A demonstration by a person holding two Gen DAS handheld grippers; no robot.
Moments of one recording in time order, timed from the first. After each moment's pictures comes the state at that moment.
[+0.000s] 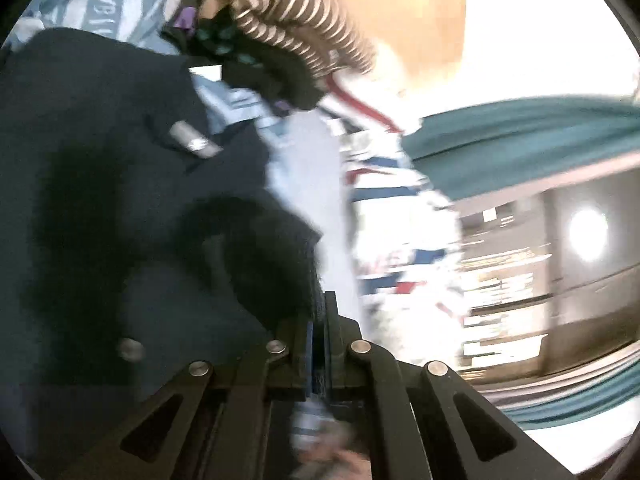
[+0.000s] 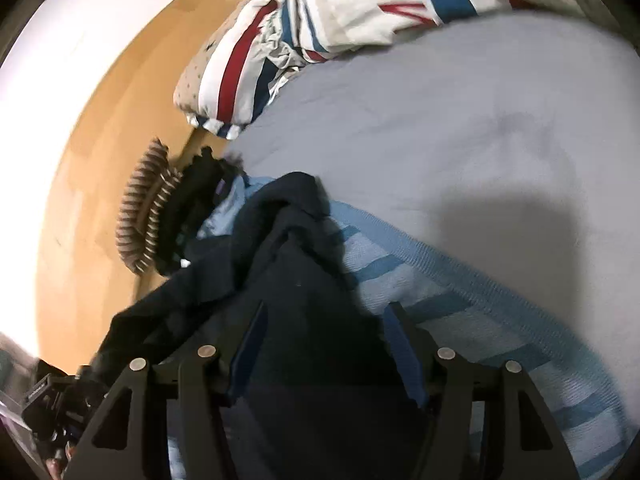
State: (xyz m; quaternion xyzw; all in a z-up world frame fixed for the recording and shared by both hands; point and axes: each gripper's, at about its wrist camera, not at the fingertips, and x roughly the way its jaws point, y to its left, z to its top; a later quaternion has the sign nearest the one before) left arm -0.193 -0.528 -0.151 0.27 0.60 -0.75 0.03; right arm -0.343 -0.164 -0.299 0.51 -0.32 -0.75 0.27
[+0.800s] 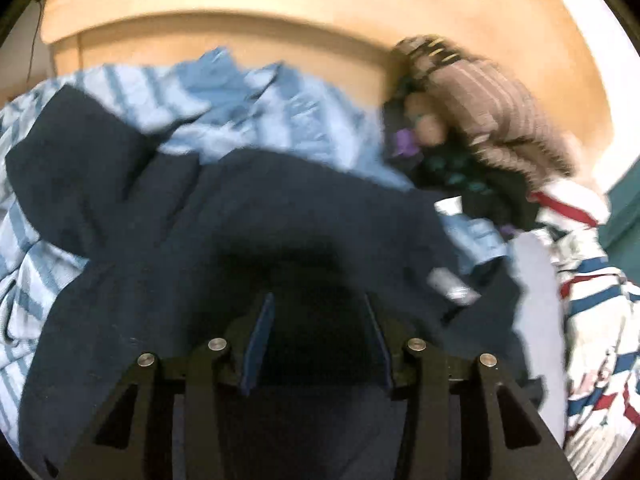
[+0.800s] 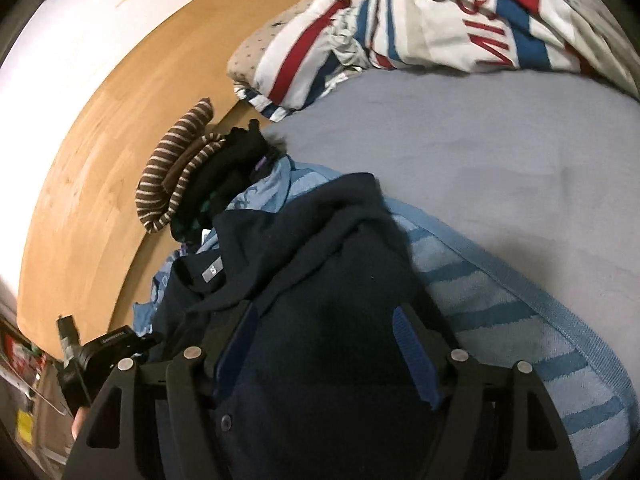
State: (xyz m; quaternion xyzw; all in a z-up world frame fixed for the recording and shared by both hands) left arm -0.174 -0.547 -0.184 0.27 0.38 -0.76 0.45; right arm -0.324 -0.212 -0.268 0.47 -0.21 -0.80 0.30
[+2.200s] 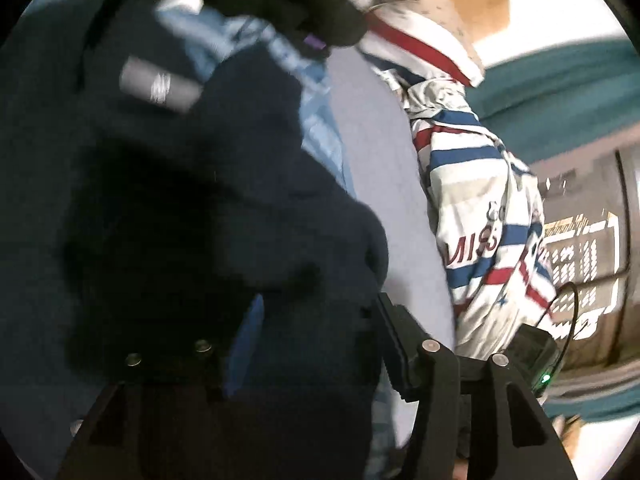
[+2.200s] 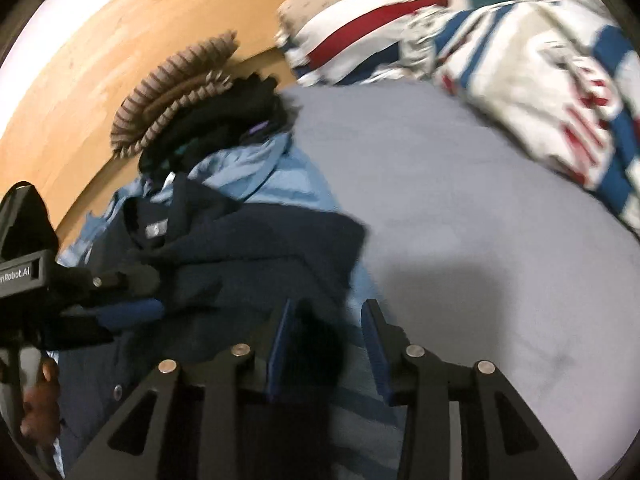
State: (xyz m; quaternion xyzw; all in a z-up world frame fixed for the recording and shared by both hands) left arm -0.292 -0.496 -0.241 0.40 0.52 -0.75 0.11; right arm -0.399 -0.257 -0.271 0.46 0.03 -0.80 0.39
